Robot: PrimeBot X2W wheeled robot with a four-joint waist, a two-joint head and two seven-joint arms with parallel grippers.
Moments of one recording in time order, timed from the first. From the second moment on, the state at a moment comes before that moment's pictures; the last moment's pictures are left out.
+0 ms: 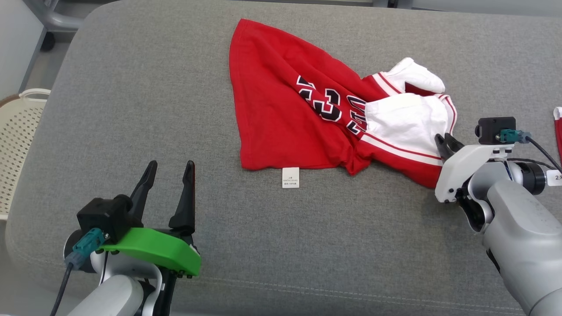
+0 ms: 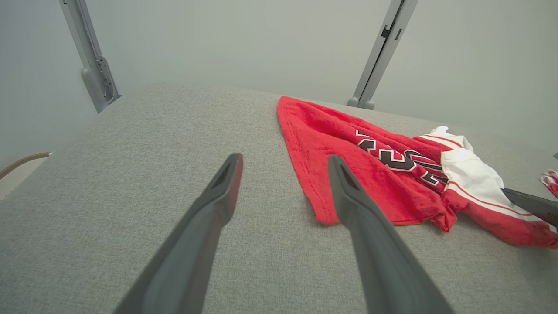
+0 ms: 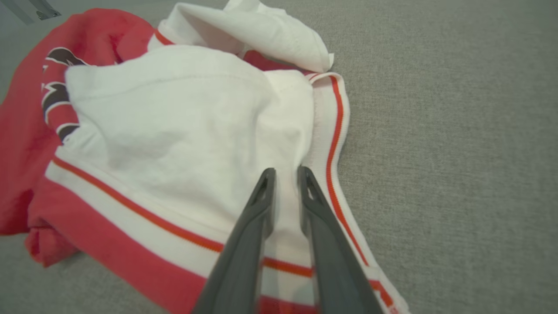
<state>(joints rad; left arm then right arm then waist) -0.31 0.55 -0.71 -0.12 -0.87 0.45 -0.19 -0.69 -0.28 0.34 0.91 0.54 0.13 -0.05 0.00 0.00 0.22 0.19</state>
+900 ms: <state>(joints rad) -0.26 0.56 -0.73 -0.13 -0.88 0.47 -0.19 -0.49 -0.33 0.33 0.71 0.54 0.13 -0.23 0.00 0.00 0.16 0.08</state>
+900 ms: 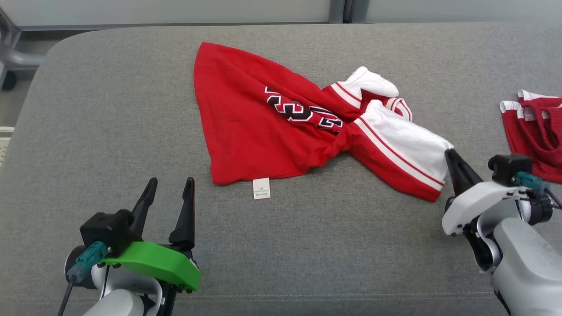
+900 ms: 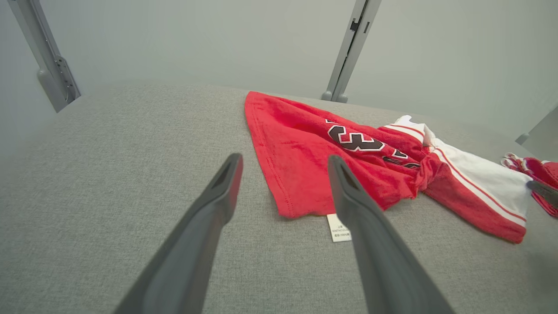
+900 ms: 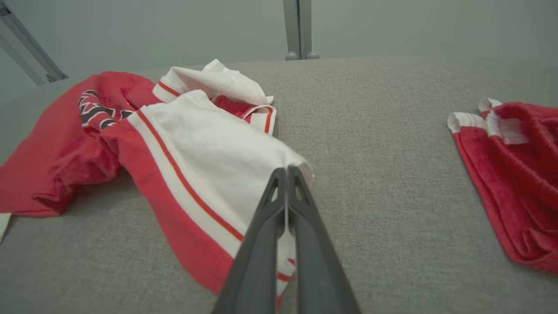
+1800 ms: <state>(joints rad) -0.24 0.57 -0.71 -0.12 -0.89 0.47 -0.19 -0.25 -0.43 0.62 0.30 0.00 0.13 -0.25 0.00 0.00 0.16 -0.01</state>
